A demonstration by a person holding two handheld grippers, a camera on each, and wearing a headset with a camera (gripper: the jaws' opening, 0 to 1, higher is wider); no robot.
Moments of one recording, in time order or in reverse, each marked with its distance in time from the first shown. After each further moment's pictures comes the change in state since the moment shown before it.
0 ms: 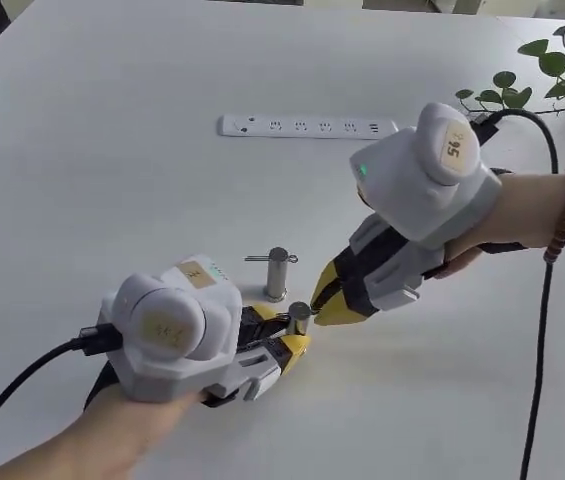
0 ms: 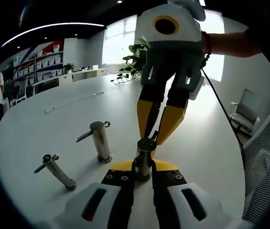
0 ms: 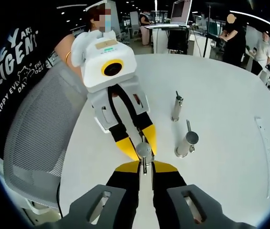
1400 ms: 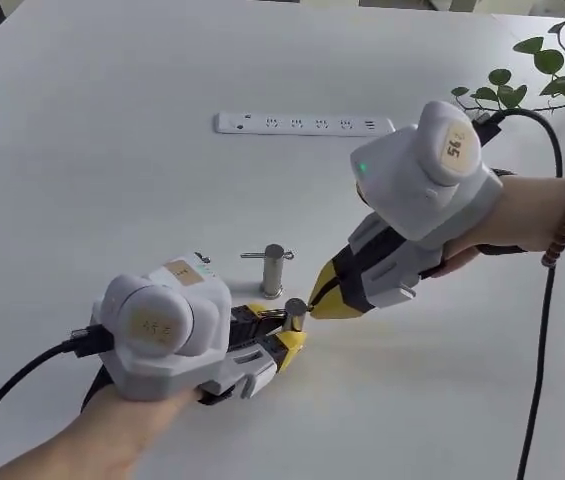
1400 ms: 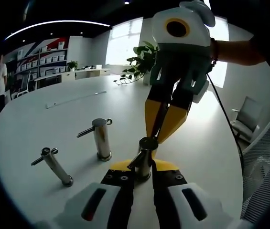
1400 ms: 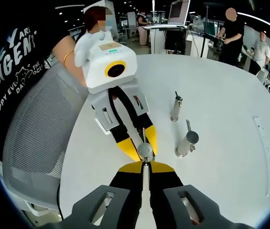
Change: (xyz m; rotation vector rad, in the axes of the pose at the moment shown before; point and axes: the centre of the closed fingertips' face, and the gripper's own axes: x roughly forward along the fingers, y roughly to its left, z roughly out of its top) left arm 0.001 0.000 -0.002 -0.059 -0.026 0.002; right arm 0.001 -0.001 0.000 0.005 -0.001 -0.021
